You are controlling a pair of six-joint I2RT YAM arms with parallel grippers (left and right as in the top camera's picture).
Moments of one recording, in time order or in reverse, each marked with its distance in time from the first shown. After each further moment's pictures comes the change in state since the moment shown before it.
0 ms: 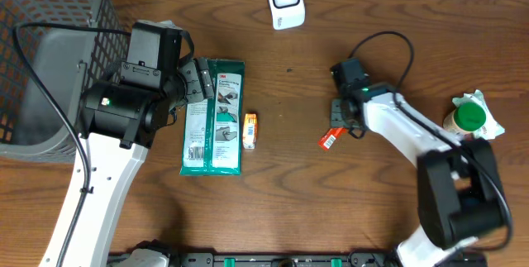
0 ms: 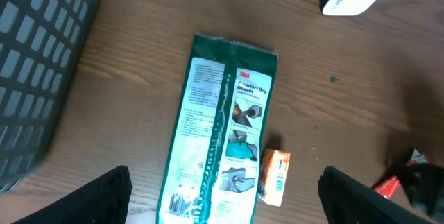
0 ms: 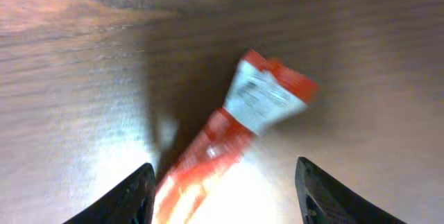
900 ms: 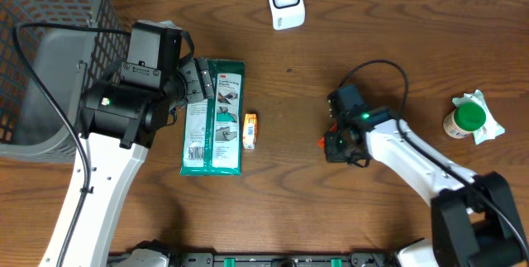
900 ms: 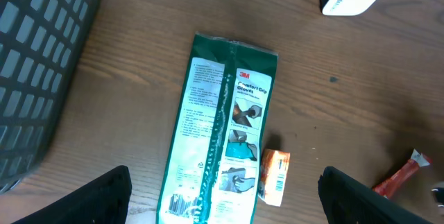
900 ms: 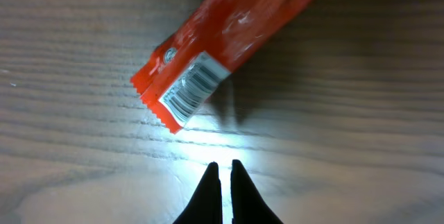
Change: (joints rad) left arm 0.000 0.000 0.000 0.000 0.000 0.000; right arm 0.098 -0.159 -0.182 -0.091 -0.208 -0.041
